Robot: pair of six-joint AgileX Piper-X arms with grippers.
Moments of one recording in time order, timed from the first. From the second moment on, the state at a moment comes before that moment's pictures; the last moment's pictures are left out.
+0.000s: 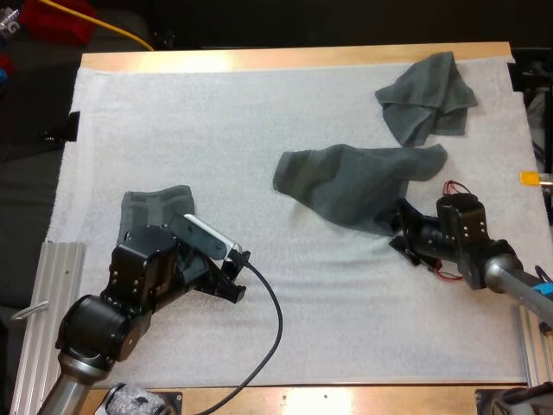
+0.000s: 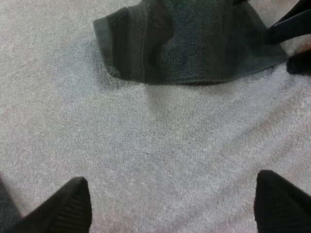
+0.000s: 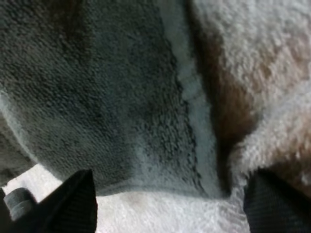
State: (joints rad) left arm -0.39 0.75 -0.75 0.81 0.20 -1.72; right arm 0.29 1.54 -0.53 -0.07 -0.41 -0.69
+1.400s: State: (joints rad) left arm -0.39 1.07 -0.75 0.68 0.33 -1.72; right arm 0.29 1.36 -0.52 0.39 -0.52 -0.95
